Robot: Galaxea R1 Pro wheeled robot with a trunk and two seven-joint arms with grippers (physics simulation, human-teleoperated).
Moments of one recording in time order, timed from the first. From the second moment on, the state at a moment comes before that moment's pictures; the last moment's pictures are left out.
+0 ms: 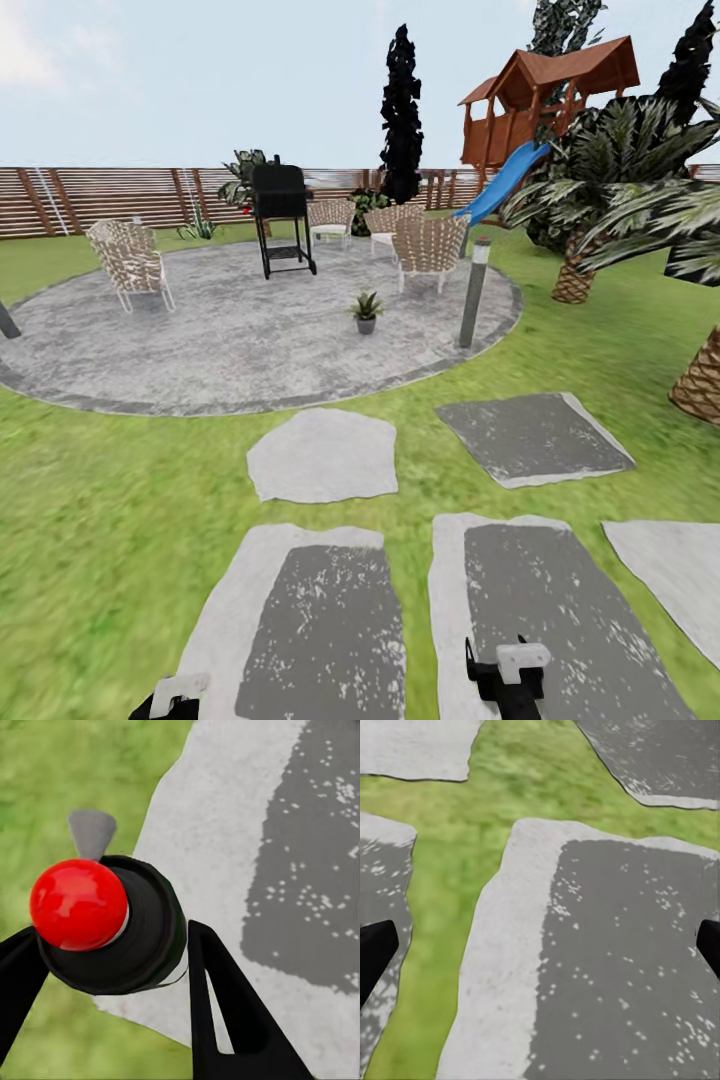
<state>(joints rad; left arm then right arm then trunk) -0.35 0.10 -0.07 -0.20 0.15 -0.35 0.12 -0.40 0.00 0.02 -0.12 0.18 -0.68 -0.25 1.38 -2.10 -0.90</state>
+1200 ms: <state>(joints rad) -0.35 0.10 -0.07 -0.20 0.15 -0.35 0.12 -0.40 0.00 0.03 -0.12 0.19 -0.68 -0.25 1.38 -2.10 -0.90</state>
